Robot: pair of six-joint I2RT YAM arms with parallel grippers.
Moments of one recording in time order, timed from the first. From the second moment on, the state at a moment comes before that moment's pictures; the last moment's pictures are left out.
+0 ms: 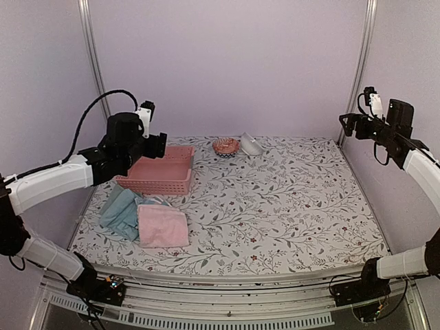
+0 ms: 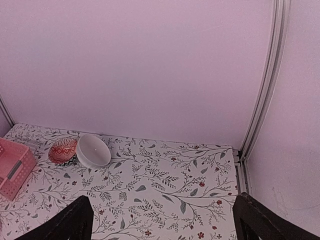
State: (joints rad) left arm -0.60 1.34 1.03 0.02 -0.54 0.05; right arm -0.07 1.19 1.10 -0.11 -0.25 -0.01
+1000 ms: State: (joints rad) left arm -0.59 1.32 0.91 -0.78 -0.13 -0.50; right arm 0.09 1.27 0.90 -0.29 -0.70 -0.40
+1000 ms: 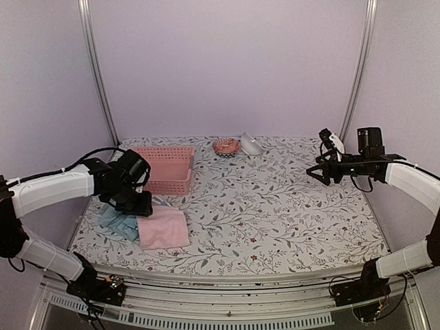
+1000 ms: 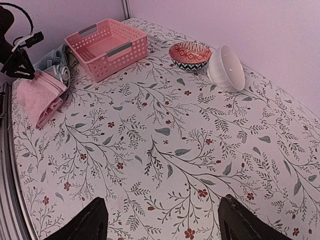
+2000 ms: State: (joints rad) left arm -0.68 1.42 1.02 -1.01 -0.20 -0.64; right arm 0.12 1.30 0.88 -0.32 -0.78 -0.46
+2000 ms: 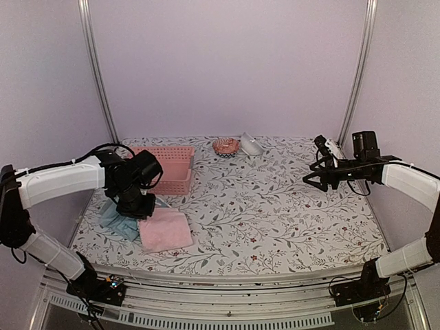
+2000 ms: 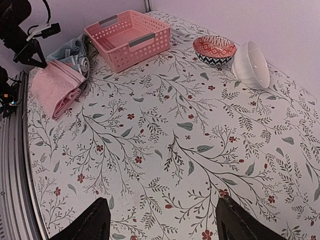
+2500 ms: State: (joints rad) left arm -1.06 1.90 2.09 -0.76 -0.03 -0.35; right arm -0.07 1.33 1.13 -0.40 -0.93 -0.34
